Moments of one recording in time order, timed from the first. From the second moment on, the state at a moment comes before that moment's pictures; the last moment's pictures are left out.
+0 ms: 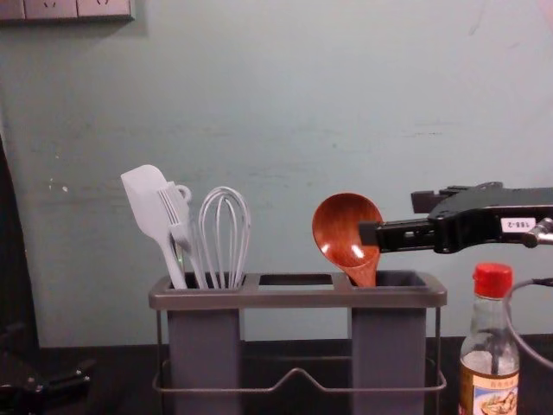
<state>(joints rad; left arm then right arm) -0.20 0.60 0.45 -1.41 -0.25 -0.12 0.03 0.39 0.50 -0.40 -1.63 0.34 0.23 0.41</state>
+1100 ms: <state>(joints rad) -0.20 0.60 0.45 -1.41 -0.25 -0.12 0.03 -0.15 0.38 -0.26 -1.87 0.16 -0.02 0.04</state>
